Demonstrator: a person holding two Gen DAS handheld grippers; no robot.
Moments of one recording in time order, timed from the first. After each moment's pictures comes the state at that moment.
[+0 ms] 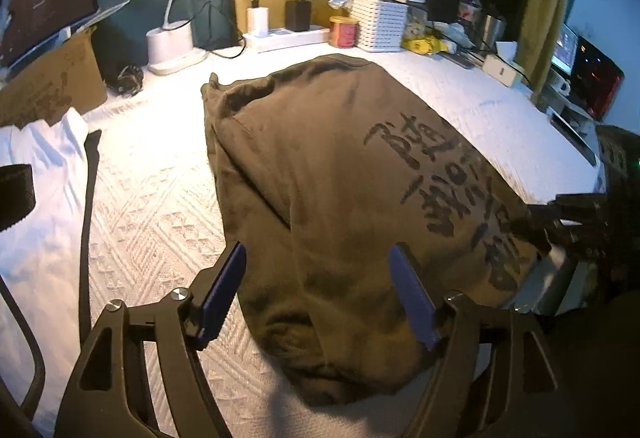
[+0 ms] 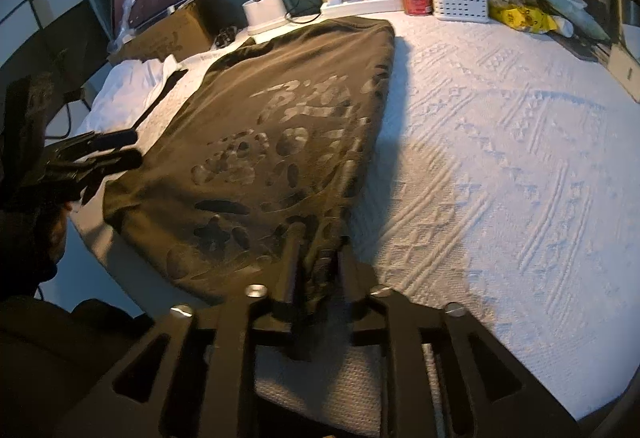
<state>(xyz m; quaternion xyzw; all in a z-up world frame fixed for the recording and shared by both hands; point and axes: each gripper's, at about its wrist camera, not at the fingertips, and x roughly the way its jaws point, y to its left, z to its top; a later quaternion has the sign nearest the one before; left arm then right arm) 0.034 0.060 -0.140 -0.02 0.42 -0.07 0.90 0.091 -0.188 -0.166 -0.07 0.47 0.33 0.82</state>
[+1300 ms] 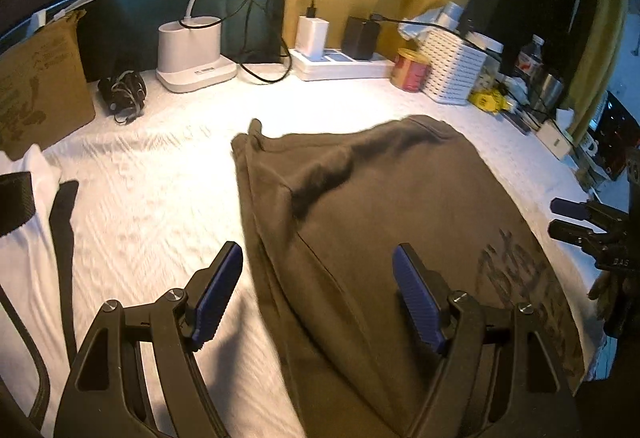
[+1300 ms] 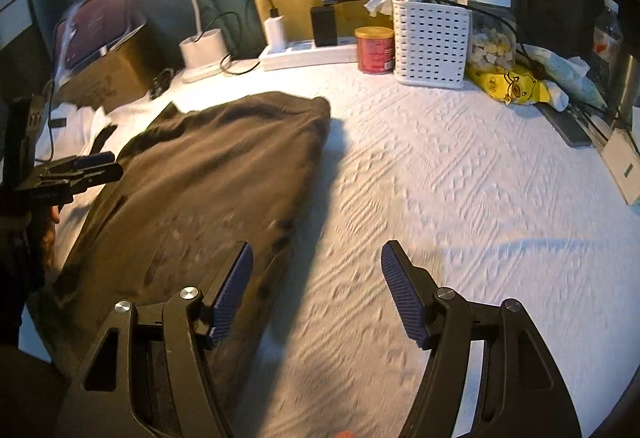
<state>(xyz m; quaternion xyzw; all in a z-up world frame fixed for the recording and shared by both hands) 0.159 0.121 -0.151 -0.08 0.41 -0.04 0.91 0.234 -0.173 -0.143 -0.10 0.44 0.26 0.86</state>
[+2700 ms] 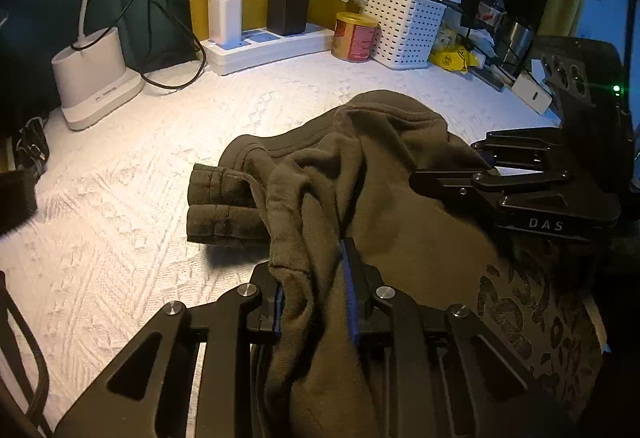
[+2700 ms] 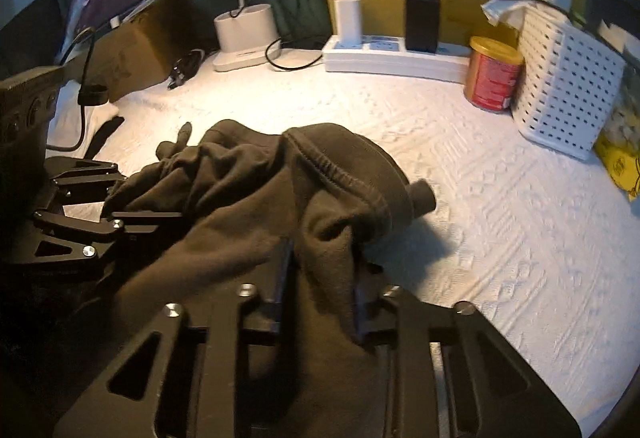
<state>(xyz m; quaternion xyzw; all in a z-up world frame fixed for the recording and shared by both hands) 0.215 0.081 -0.166 -0.01 0.44 -0.14 0.89 0.294 -0.066 -0.184 -0.15 0.44 0.35 0.81</state>
